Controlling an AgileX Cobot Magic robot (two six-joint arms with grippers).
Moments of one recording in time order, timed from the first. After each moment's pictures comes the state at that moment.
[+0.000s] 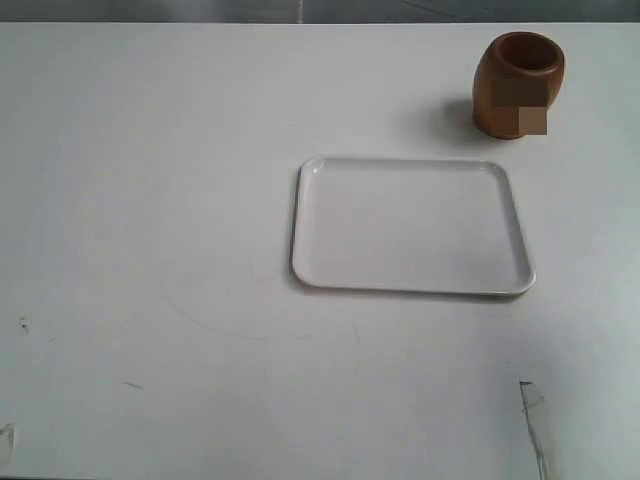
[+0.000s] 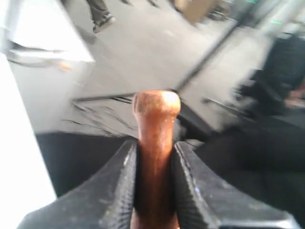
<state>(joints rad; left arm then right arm) 0.02 0.00 0.00 0.07 0.44 0.35 0.01 1.33 -0.94 1.73 -0.62 -2.11</state>
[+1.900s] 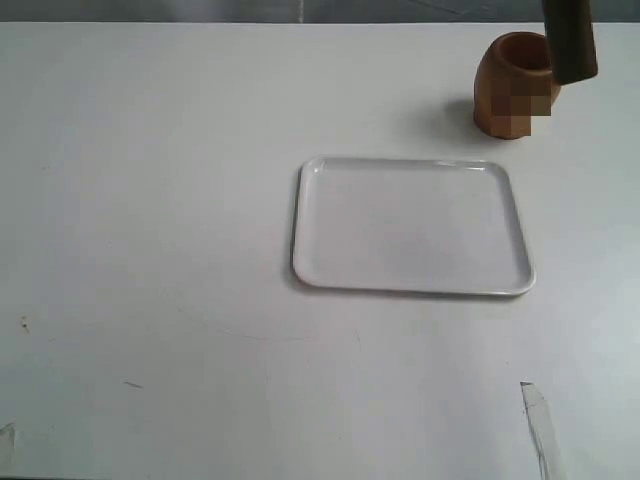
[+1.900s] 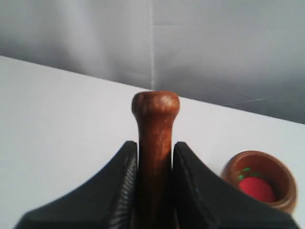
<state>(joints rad) 0.02 0.00 0.00 0.07 0.44 0.35 0.37 1.27 -0.98 0.63 0.27 -0.62</state>
